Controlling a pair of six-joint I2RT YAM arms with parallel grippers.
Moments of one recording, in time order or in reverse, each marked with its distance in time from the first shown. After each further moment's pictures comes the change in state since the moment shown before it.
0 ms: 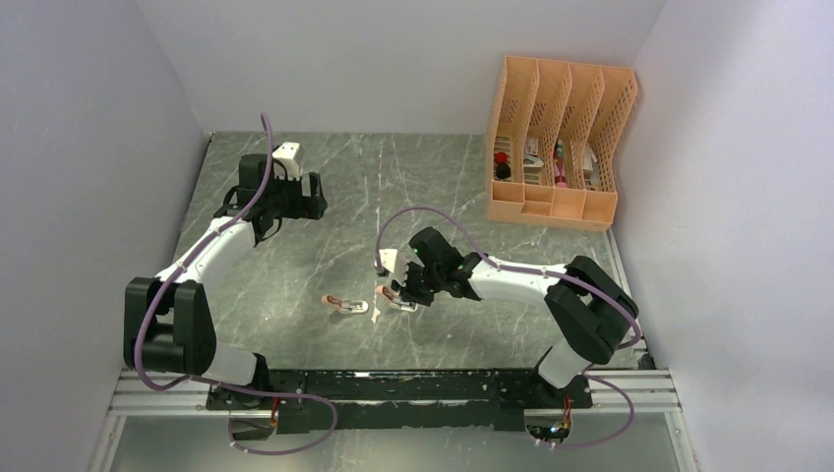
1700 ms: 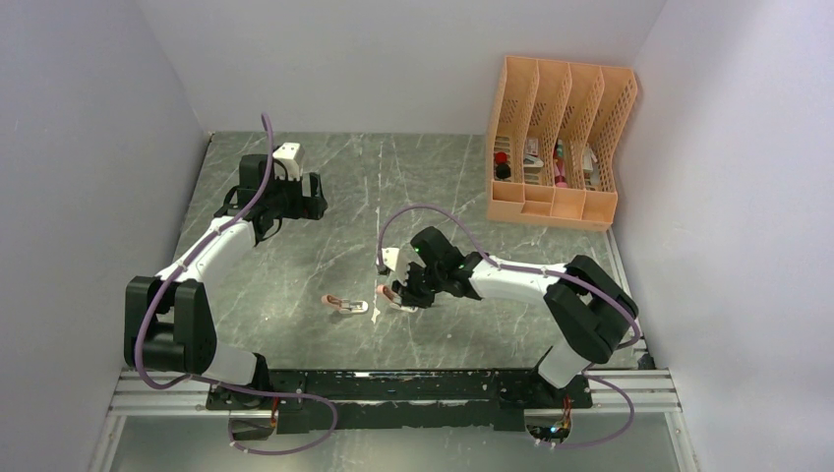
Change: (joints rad) left arm 0.000 0.005 0.000 0.000 0.000 0.000; right arm -0.011 0.004 -0.002 -0.008 -0.034 0.034
